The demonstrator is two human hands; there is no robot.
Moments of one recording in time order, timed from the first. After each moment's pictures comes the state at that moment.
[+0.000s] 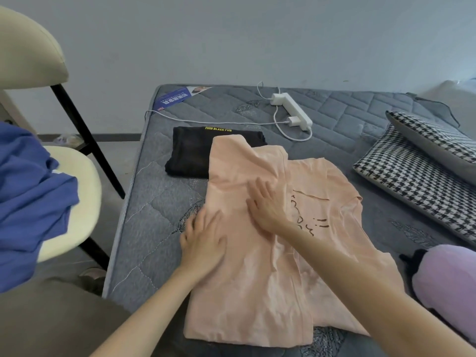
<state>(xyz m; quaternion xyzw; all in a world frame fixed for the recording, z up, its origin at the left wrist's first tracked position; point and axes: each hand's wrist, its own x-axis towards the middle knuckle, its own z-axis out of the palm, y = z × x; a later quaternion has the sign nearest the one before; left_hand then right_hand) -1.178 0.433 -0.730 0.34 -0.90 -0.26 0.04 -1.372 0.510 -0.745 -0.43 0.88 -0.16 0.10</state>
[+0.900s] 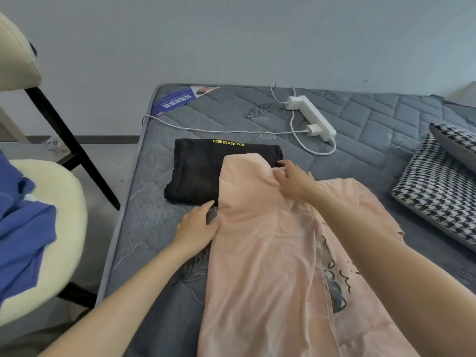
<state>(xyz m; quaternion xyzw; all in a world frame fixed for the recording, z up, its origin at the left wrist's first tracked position) -1.258 0.307 -0.733 0.33 -0.83 -0.44 0.05 -1.510 0.422 -0.710 -0.32 0.93 -0.16 0.13</state>
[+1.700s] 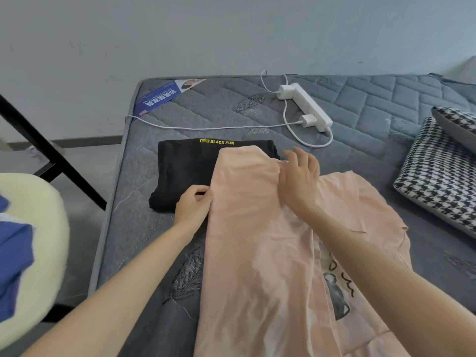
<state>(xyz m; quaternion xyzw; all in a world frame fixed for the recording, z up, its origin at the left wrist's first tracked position) -1.315 0.283 -0.726 0.42 -0.70 -0.56 0.15 -1.493 0.428 -0.722 -0.29 0.93 -0.21 -0.13</state>
